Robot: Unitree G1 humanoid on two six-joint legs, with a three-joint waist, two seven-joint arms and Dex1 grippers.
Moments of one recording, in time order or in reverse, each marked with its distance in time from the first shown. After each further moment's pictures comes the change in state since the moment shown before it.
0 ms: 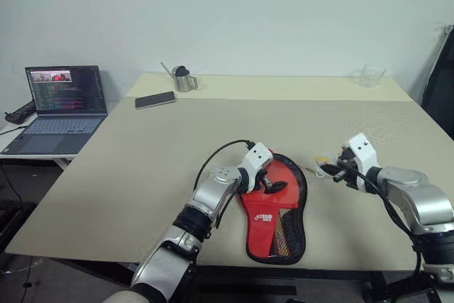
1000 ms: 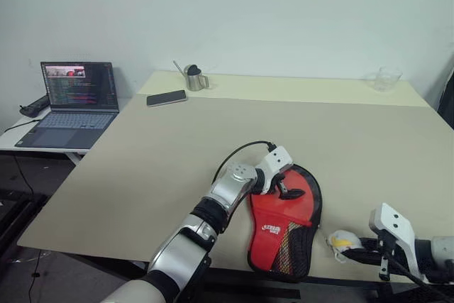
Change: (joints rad) left arm -0.089 -0.079 -0.034 0.183 0.048 -0.122 -0.101; right arm 0.716 -0.286 -0.155 -0.547 0.213 -0.067 0.266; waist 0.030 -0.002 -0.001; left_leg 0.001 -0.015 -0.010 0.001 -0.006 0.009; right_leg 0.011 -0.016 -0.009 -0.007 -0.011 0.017
